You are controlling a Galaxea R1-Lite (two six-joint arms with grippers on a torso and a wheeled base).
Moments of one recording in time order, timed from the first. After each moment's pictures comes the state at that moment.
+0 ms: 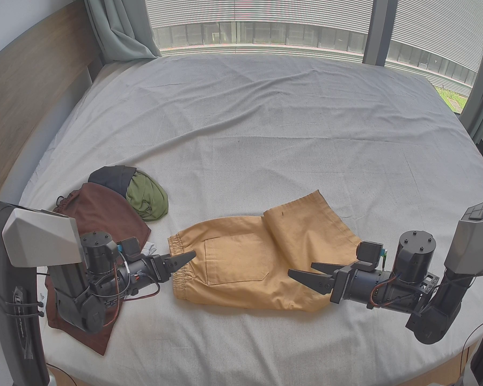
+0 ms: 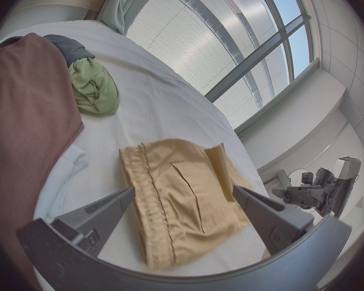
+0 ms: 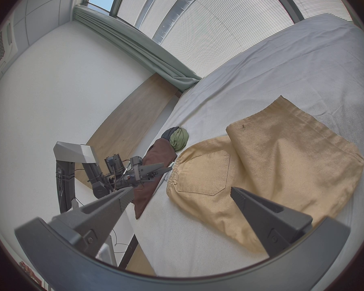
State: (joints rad) left arm -0.21 2.34 -0.50 -1.55 -0.47 -0.48; right arm 0.51 2.09 -0.32 -1.54 0.40 0.50
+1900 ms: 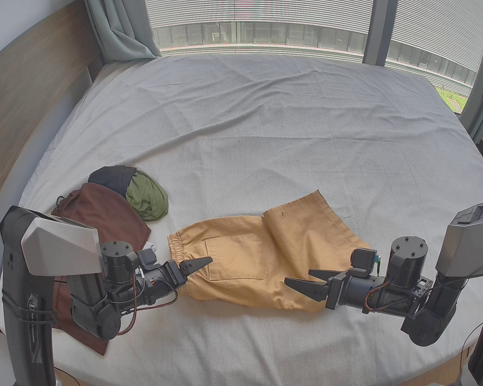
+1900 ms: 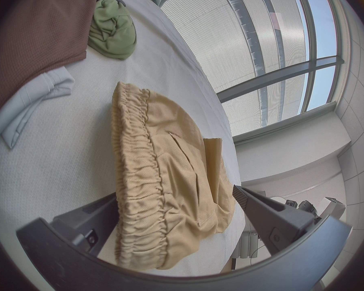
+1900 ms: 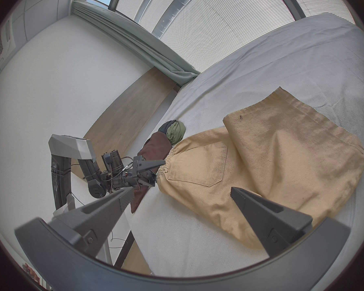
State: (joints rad) left arm -0.30 2.40 -0.52 -1.55 -0.47 -0.82; right arm 0.51 2.14 -0.33 -1.54 0.40 0.47
